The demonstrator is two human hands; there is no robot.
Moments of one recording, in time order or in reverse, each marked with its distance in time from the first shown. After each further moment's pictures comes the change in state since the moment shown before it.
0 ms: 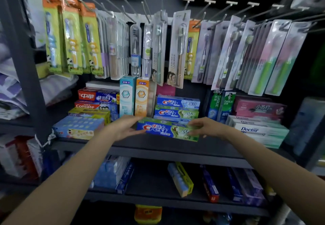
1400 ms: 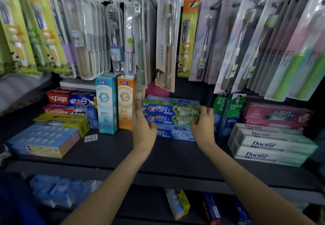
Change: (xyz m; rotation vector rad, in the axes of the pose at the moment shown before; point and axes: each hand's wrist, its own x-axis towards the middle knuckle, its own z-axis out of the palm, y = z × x) left_hand 0.123 -0.041 0.090 0.557 0.531 0.678; right_hand 0.102 0.041 0.007 0.000 0.852 -0.117
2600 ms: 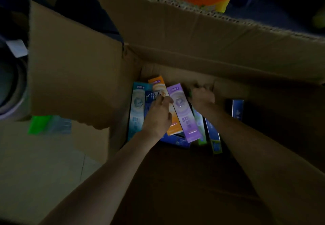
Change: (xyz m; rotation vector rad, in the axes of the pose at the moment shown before) left_hand -0.472 -0.463 0.003 0.515 -0.930 -0.485; right_hand -0.553 0.306 0.365 -0.654 -1.222 0.158
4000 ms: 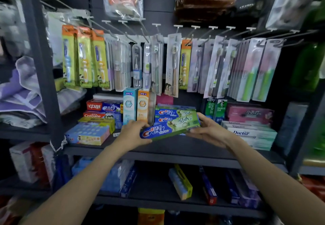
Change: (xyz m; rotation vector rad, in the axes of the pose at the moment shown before) left_hand -0.195 0.351 -0.526 0.178 0.653 0.574; right_hand -0.410 0.065 -0.646 1.379 0.236 -0.758
